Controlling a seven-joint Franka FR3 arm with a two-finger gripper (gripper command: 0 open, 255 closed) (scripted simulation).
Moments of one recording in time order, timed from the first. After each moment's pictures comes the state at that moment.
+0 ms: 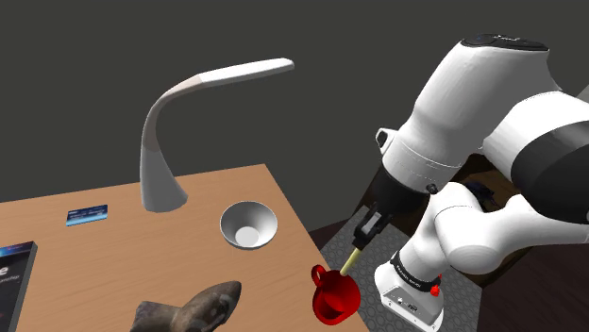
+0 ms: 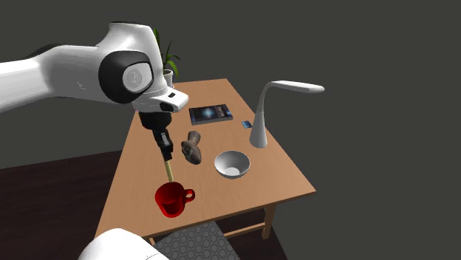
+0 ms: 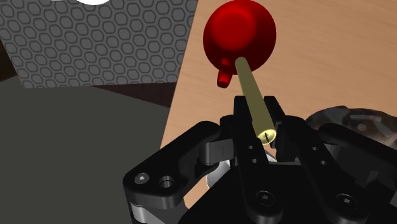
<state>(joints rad) 0.42 -0.93 0.47 -2.54 0.37 1.67 0.73</state>
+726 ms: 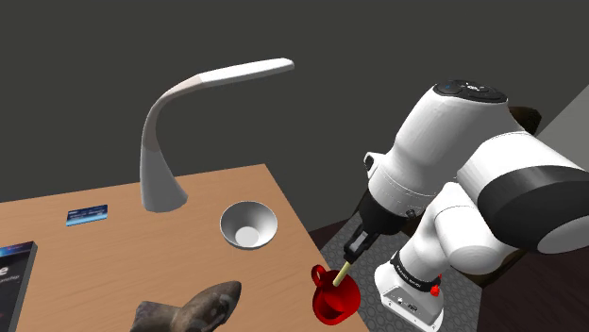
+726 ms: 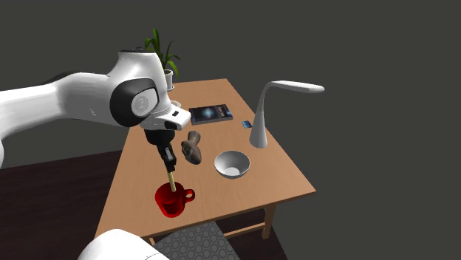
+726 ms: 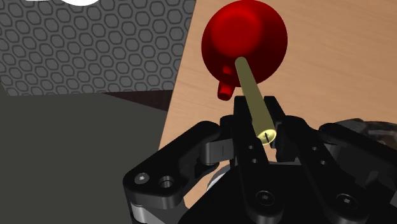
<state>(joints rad) 0.43 -0.93 0.52 -2.66 0.42 1.79 0.72</state>
